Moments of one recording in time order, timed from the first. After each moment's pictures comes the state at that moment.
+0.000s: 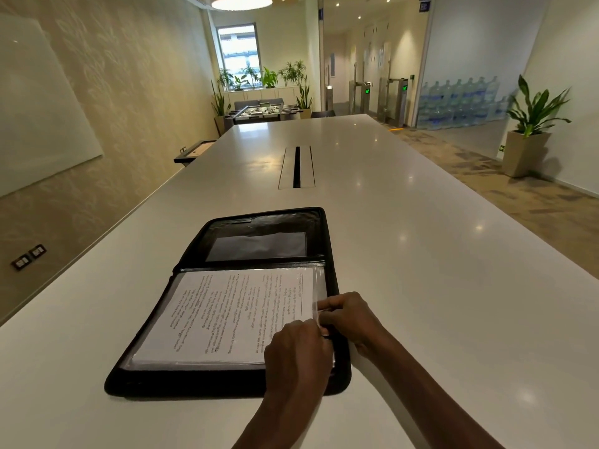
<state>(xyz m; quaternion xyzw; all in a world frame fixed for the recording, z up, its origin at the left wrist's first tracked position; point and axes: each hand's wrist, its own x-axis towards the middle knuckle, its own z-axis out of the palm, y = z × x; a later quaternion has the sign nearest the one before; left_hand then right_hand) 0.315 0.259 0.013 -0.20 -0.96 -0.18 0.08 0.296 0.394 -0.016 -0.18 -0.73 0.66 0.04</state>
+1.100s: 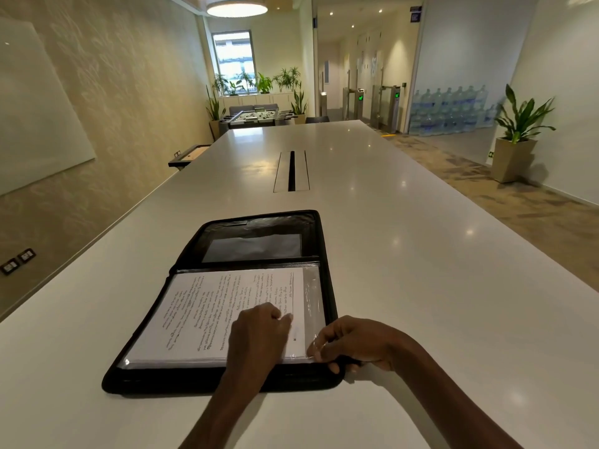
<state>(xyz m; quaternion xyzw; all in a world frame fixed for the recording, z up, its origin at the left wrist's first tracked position) 0.266 0.223 0.012 -0.16 -0.94 -0.28 0.07 0.338 0.406 0.009 -0.08 -0.78 0.57 -0.23</state>
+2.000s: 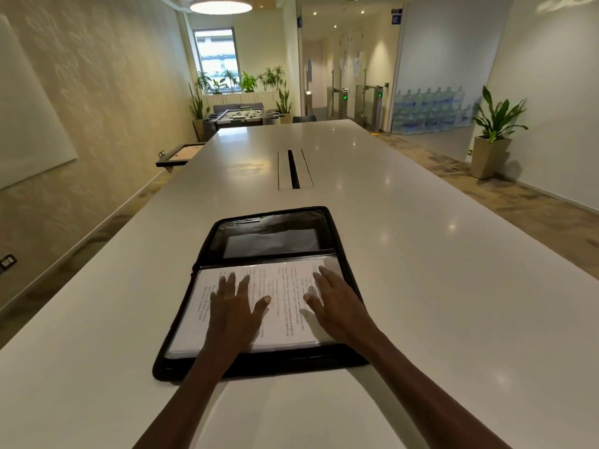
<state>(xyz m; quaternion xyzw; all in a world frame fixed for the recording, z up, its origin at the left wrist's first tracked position) 0.182 0.129 -0.012 -0.22 -0.95 -0.21 0.09 0.292 0.318 -0.003 -0.11 -0.96 0.23 0.14</state>
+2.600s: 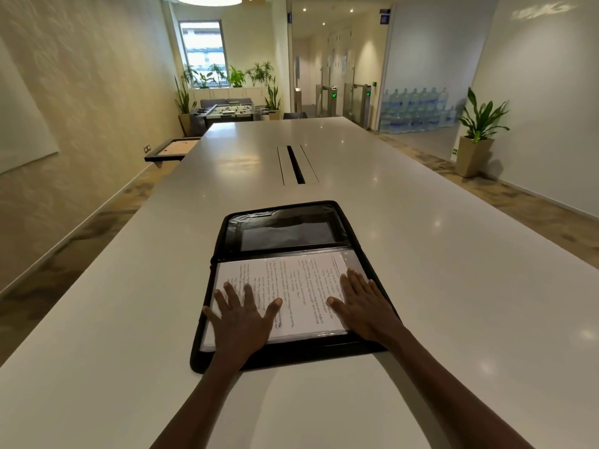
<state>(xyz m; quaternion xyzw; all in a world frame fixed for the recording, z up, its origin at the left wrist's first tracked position) 0.166 0.085 -0.042 -0.18 -0.98 -0.12 -0.03 0.287 0.317 -0.035 -0.18 -0.98 0.13 0.00</state>
